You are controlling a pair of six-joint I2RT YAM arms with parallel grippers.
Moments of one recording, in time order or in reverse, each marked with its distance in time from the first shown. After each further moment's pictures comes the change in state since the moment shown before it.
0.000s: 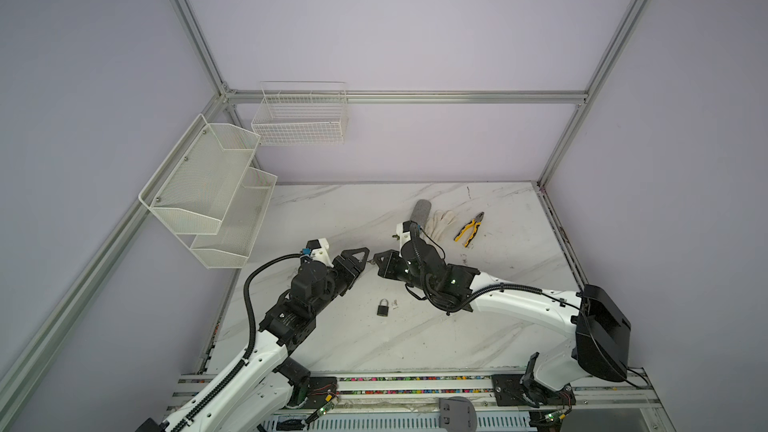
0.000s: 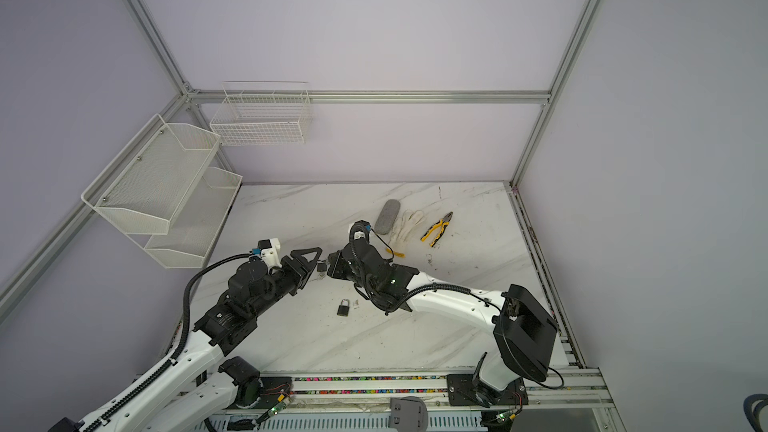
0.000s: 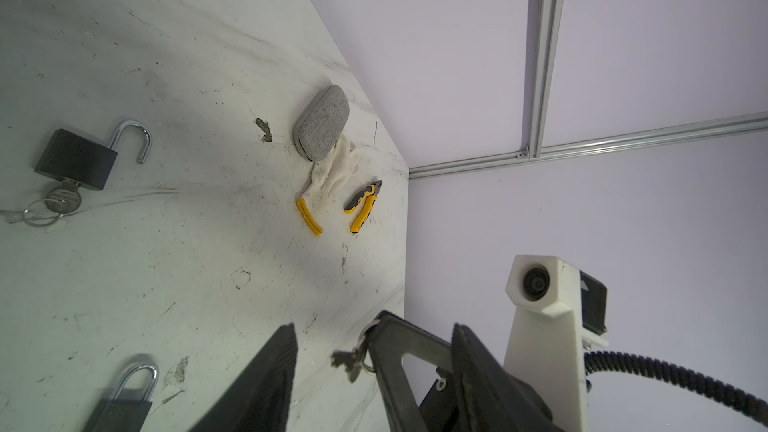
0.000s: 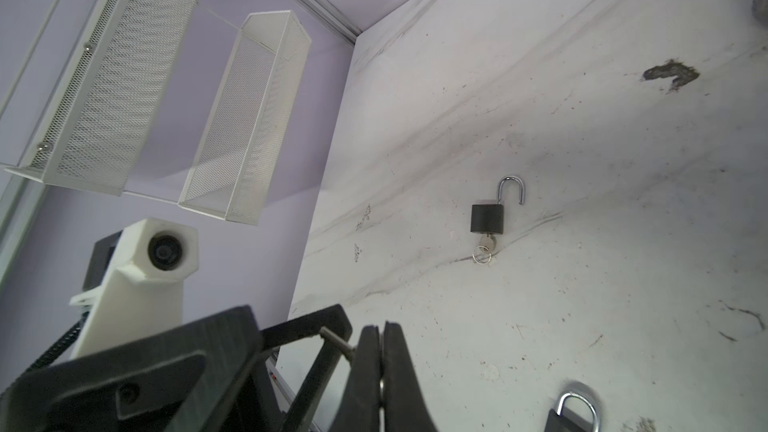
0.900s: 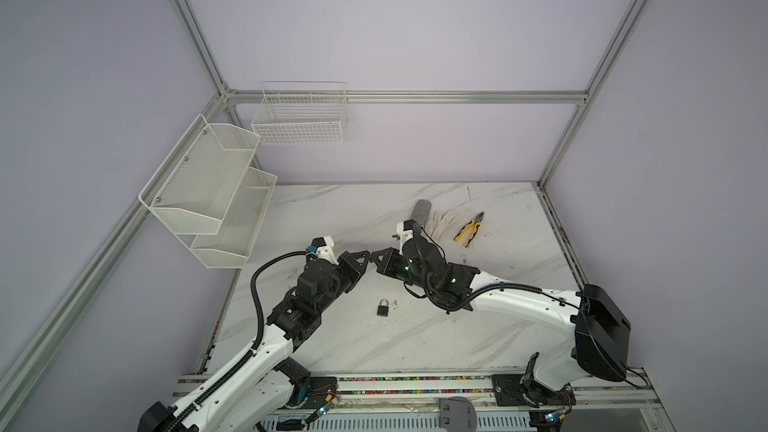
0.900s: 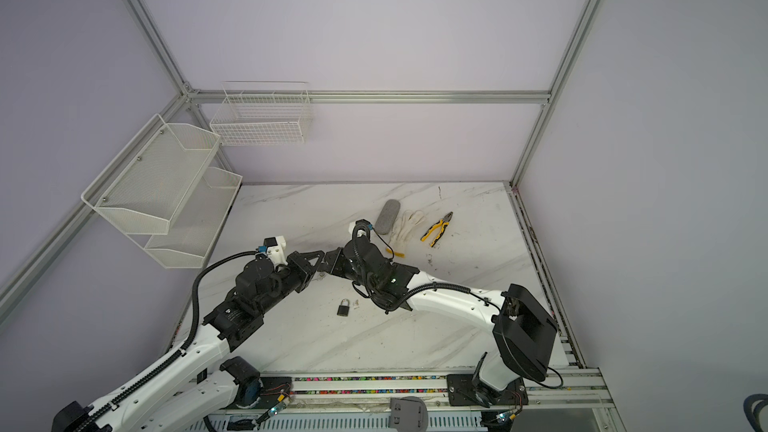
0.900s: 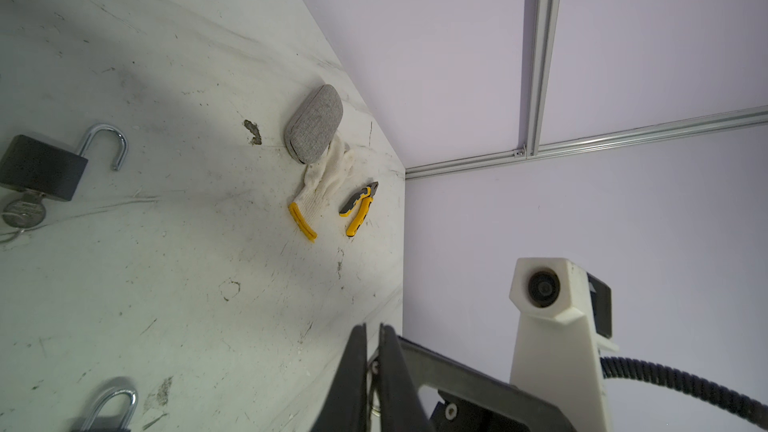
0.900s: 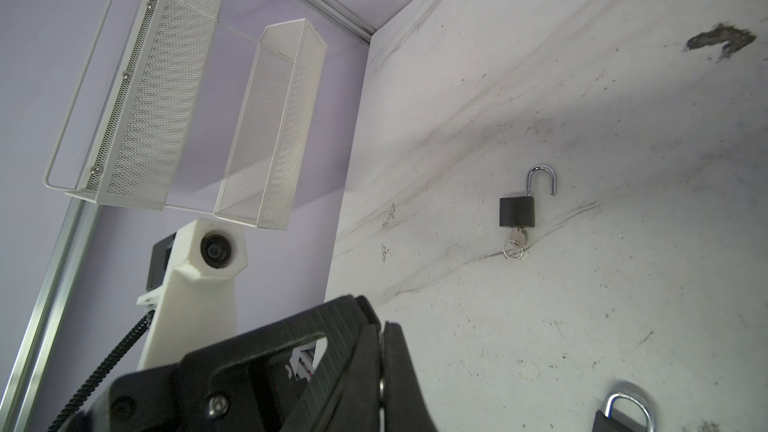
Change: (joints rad) left arm -0.018 0.061 -0.007 0.082 -0.019 0.002; right arm -0.011 0.002 0.000 0.031 -0.030 0.079
